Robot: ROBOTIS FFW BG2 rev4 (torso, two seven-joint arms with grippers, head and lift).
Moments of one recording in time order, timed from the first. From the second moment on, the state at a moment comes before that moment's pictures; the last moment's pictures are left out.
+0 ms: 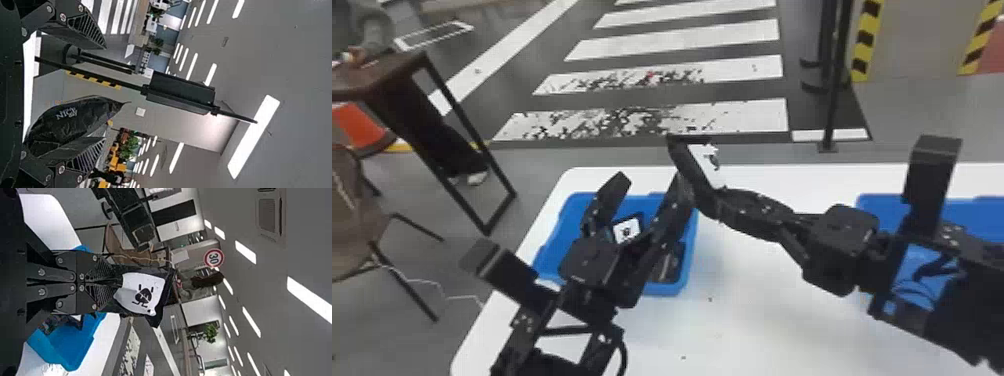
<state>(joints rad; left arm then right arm) 0.56 0.09 0.01 -2.32 0.39 0.01 -0.22 -0.02 -0.35 0.41 -2.10 -0.60 0.51 0.45</state>
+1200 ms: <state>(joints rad) 0.61 0.09 0.03 -2.43 0.40 0.16 -0.15 -0.08 -0.36 0.53 -2.03 -0.69 0.46 0.45</state>
